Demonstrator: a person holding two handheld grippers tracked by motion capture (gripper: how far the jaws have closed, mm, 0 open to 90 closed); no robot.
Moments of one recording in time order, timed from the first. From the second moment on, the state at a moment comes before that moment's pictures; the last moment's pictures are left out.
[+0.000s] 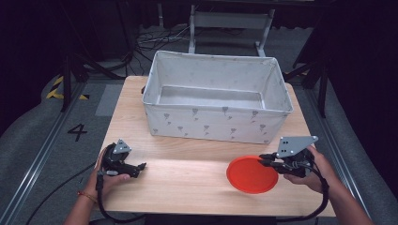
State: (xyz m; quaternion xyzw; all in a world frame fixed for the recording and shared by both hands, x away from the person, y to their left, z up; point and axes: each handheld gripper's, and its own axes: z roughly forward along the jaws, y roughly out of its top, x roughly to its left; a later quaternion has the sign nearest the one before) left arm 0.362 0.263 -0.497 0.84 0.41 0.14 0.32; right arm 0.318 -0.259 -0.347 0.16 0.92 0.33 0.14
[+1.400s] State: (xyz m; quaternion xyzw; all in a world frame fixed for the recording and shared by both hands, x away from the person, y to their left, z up) left arm 0.362 0.263 -0.497 0.84 0.41 0.14 0.32; right arm 0.327 -0.263 -0.230 0.07 0.95 0.23 0.18
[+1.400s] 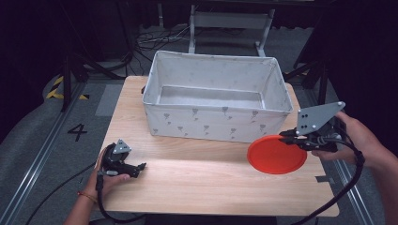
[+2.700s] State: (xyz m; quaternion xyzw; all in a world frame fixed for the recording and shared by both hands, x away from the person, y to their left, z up) left arm 0.362 0.263 -0.497 0.84 0.41 0.14 0.32; right arm 0.397 -0.257 -0.141 0.10 0.94 0.23 0.22
